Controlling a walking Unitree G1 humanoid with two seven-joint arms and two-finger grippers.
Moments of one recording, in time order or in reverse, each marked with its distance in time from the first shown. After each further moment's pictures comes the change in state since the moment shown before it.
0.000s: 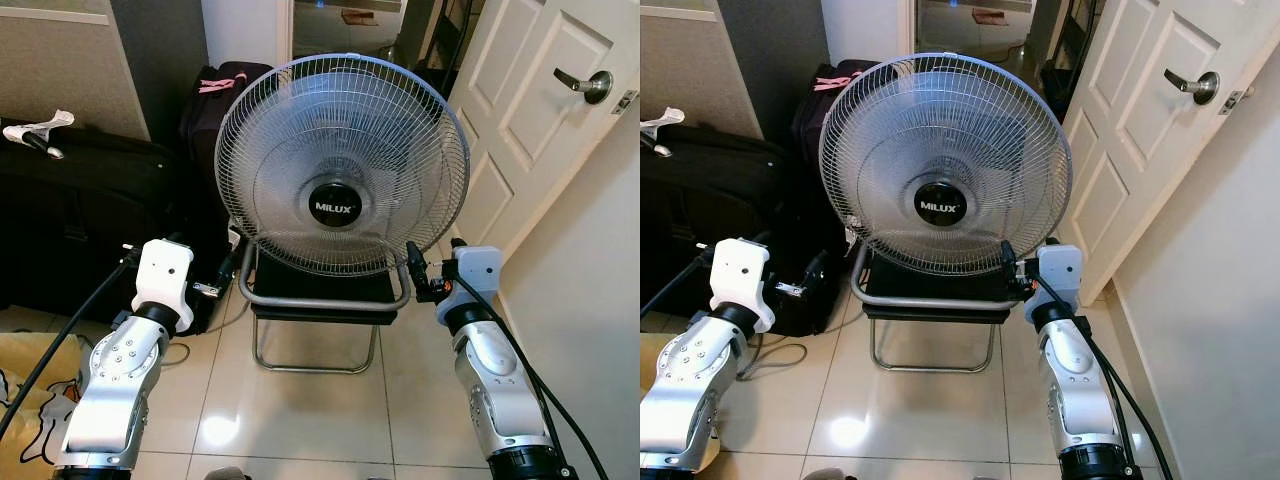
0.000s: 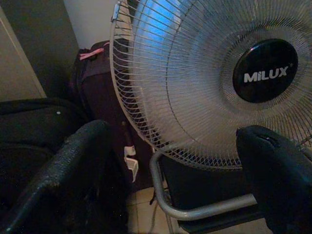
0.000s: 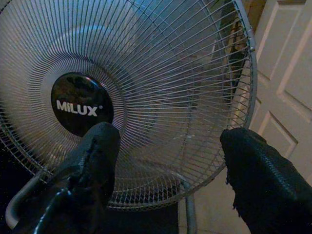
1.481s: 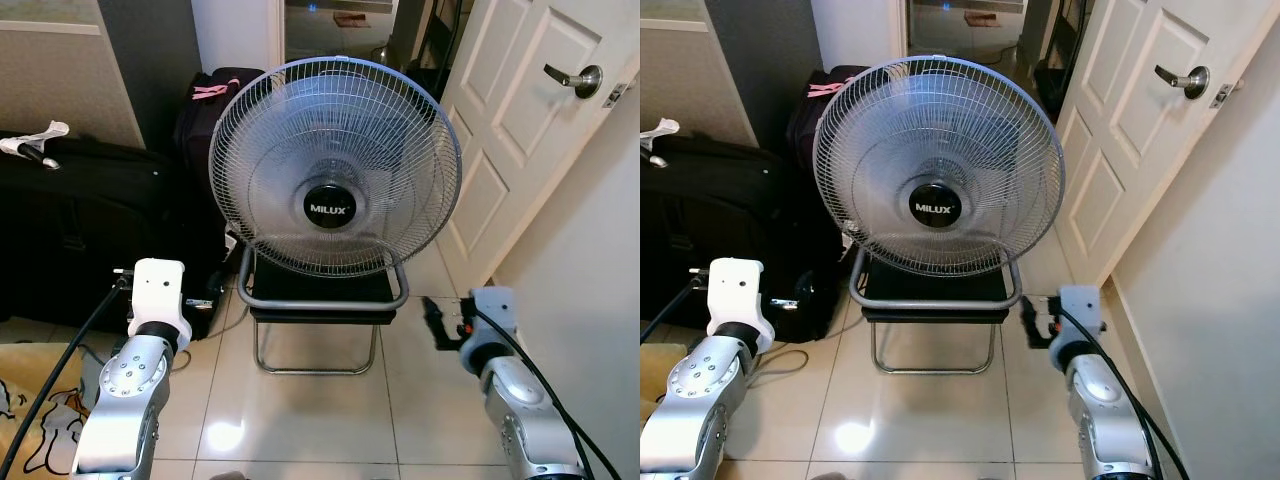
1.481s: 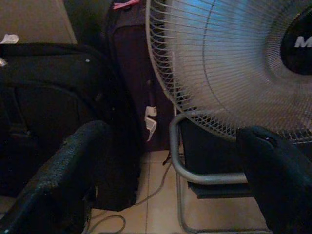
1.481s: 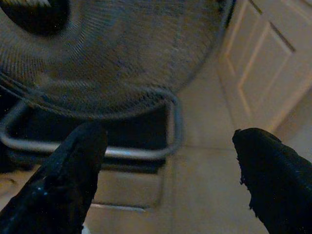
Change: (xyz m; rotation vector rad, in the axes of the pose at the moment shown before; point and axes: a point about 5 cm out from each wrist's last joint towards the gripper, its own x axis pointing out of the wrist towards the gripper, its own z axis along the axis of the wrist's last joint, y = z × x) left arm -0.012 -0.004 -0.020 -0.112 0.182 0.197; right arm -0.030 -0.029 -0.042 0.053 0.322 -0.018
